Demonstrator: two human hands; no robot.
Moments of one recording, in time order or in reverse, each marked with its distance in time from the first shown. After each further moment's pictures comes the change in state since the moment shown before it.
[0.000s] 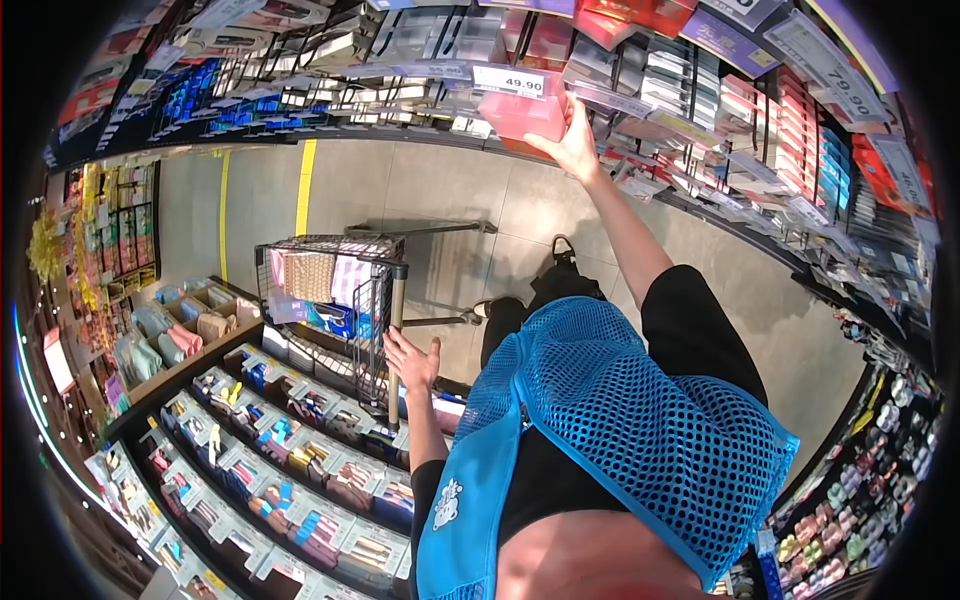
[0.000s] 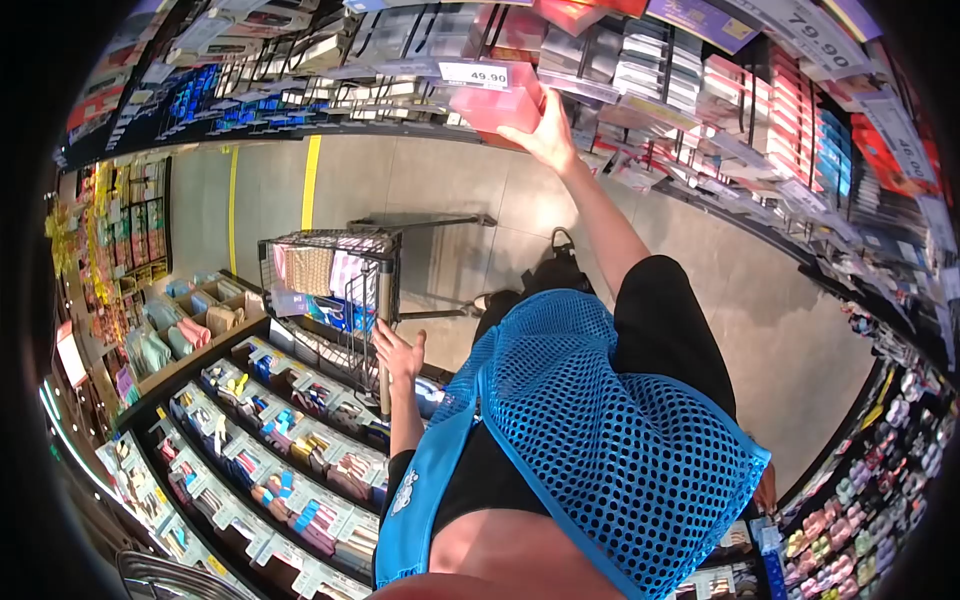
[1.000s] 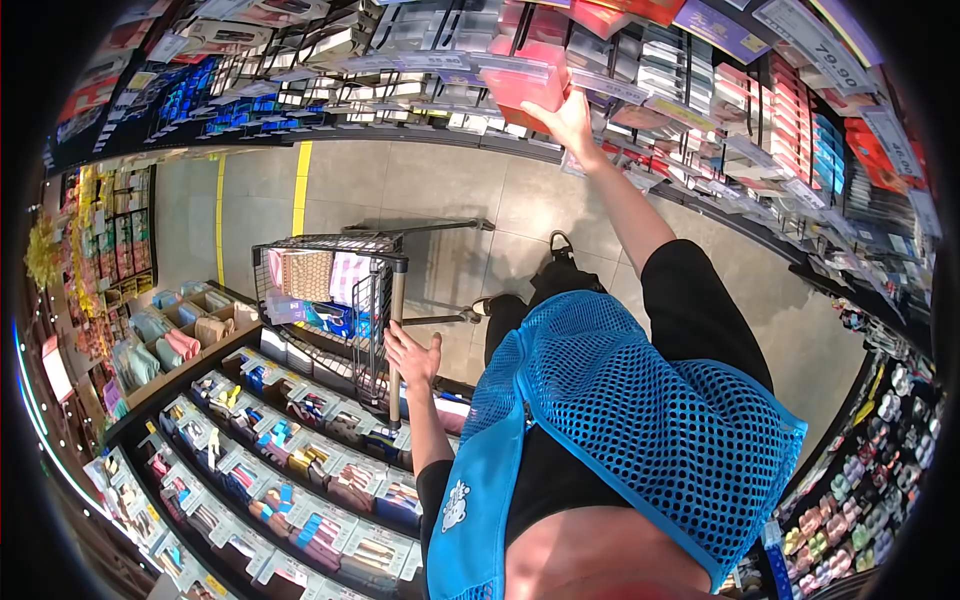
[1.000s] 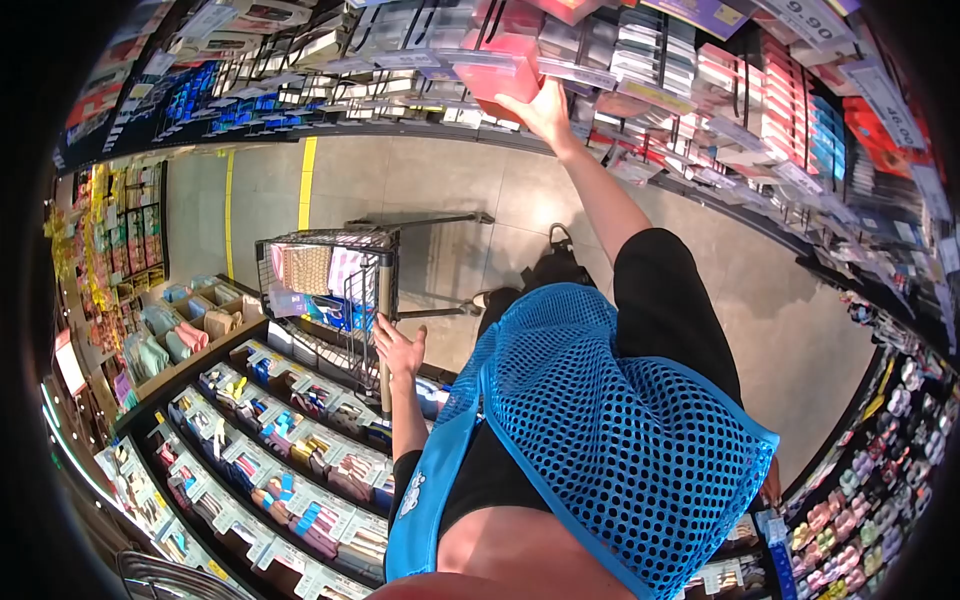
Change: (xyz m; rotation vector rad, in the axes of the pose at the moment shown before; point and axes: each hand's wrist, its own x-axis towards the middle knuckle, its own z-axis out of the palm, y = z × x) left_hand 0.000 0.005 -0.008 -0.029 0.007 0.035; right_hand 0.027 -0.004 0.001 0.045 0.031 0.020
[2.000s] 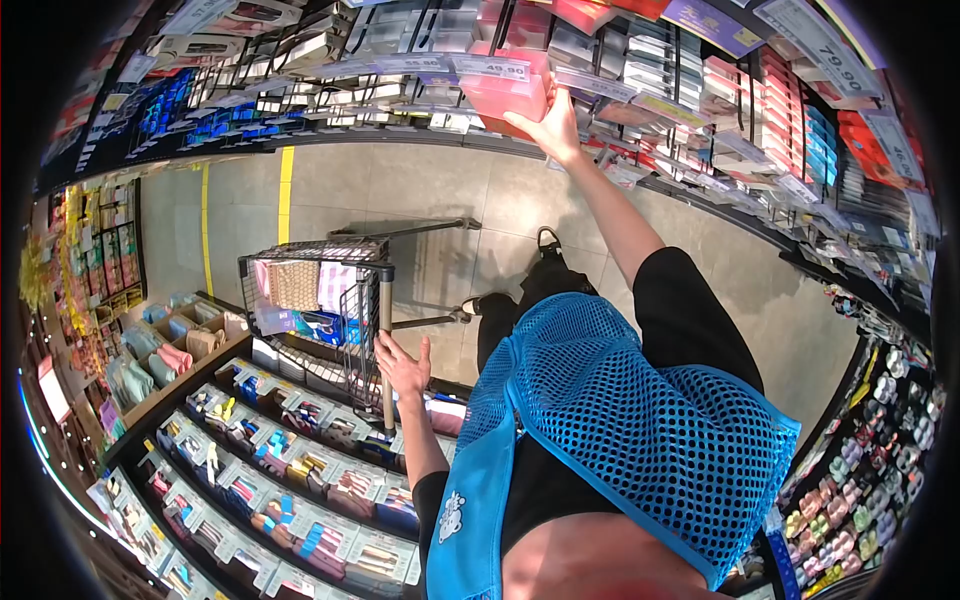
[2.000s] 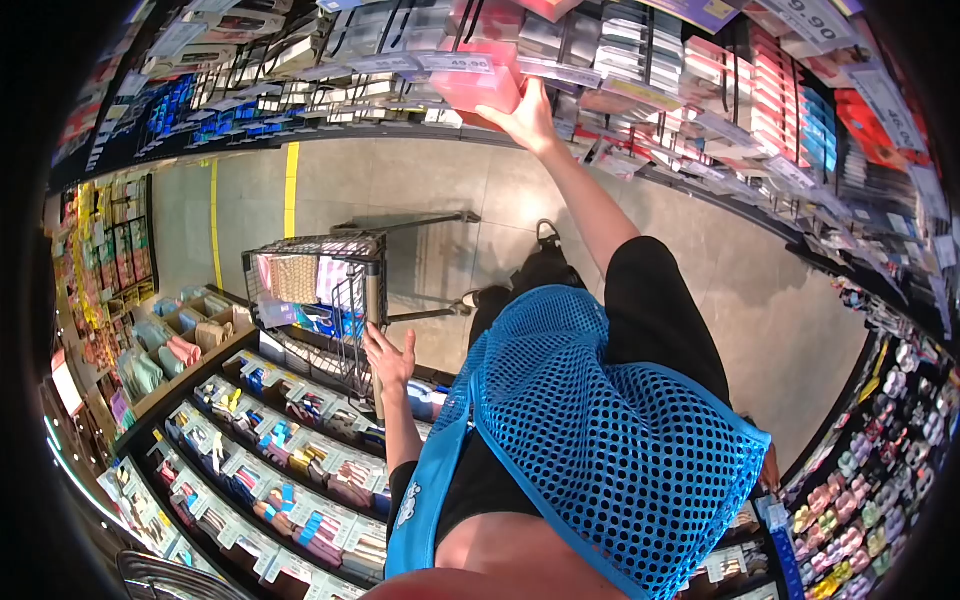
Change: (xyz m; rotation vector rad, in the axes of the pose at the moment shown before) left_hand -0.002 -0.008 0.002 0.003 0.045 0.100; right_hand -0.017 0.001 0.005 -0.027 0.099 0.038
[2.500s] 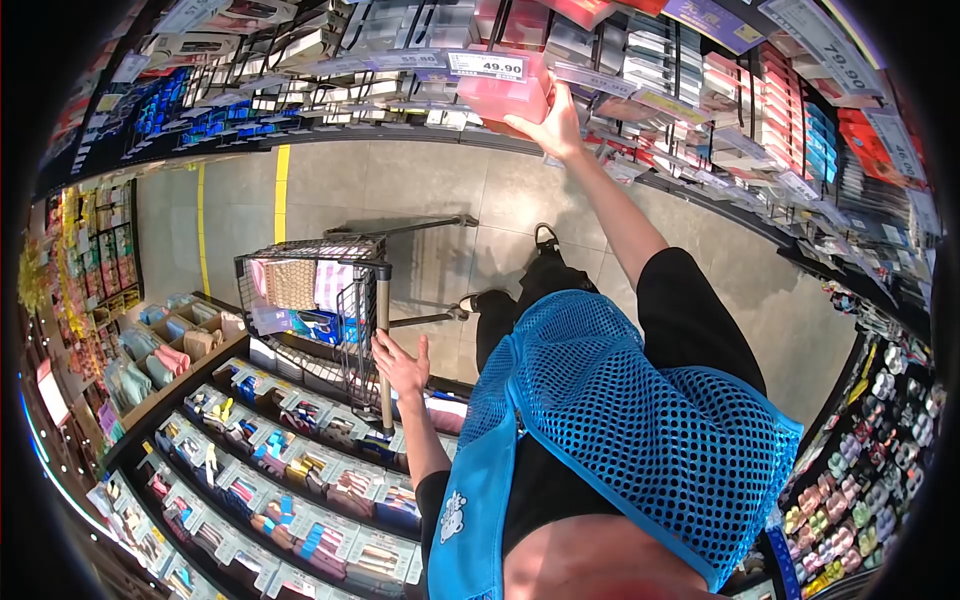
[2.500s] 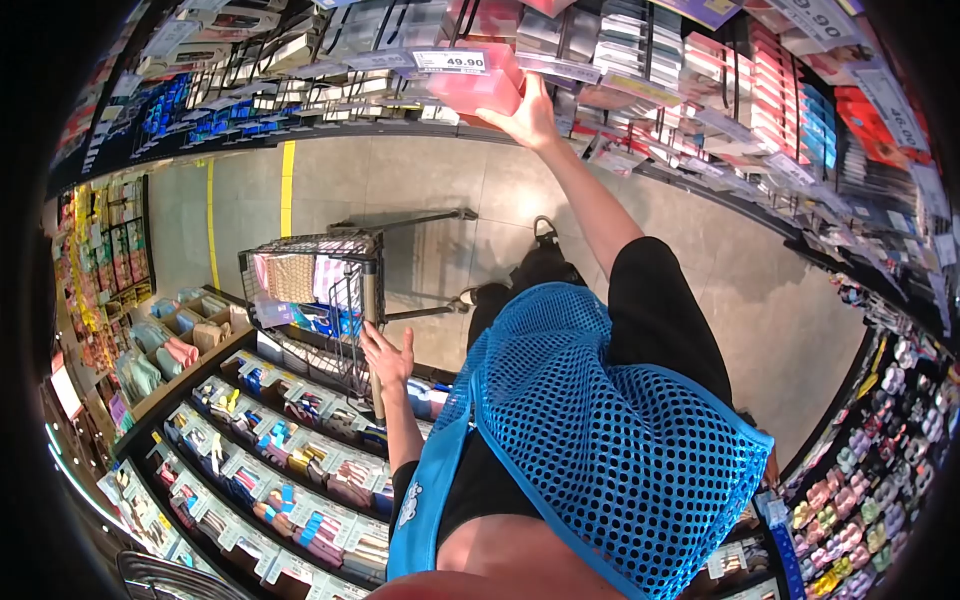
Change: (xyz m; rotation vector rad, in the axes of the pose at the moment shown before) left_hand 0.001 0.000 0.005 0.024 0.055 0.009; right_hand -0.003 0.004 -0.007 -0.072 -0.012 -0.107
